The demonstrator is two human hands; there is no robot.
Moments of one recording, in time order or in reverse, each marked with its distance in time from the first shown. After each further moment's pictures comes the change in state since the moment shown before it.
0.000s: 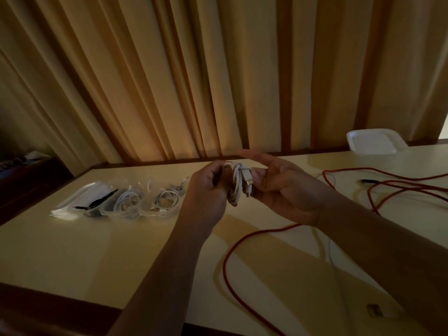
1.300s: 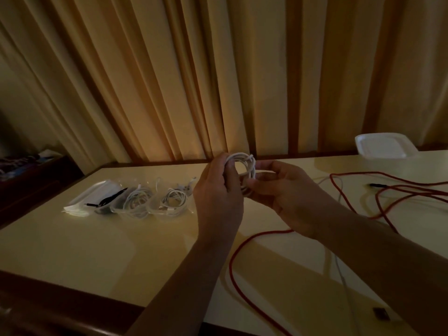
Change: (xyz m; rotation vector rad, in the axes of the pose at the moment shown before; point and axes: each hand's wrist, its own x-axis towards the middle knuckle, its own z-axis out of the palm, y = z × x) left_hand -0.010 0.001 0.016 0.484 0.462 0.431; right_hand -0.002 0.009 0.023 -0.193 0.315 -0.046
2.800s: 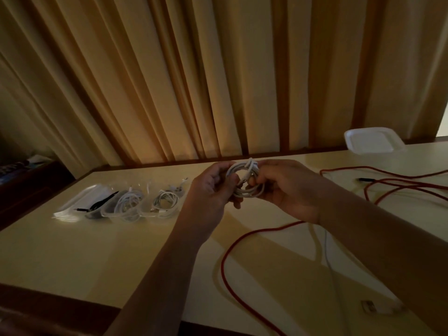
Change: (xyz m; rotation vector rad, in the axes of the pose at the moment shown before) left_hand 0.004 -0.024 -0.004 -0.658 -0.565 -0.379; right_hand 0.009 -0.011 -0.028 -0.060 -0.054 0.129
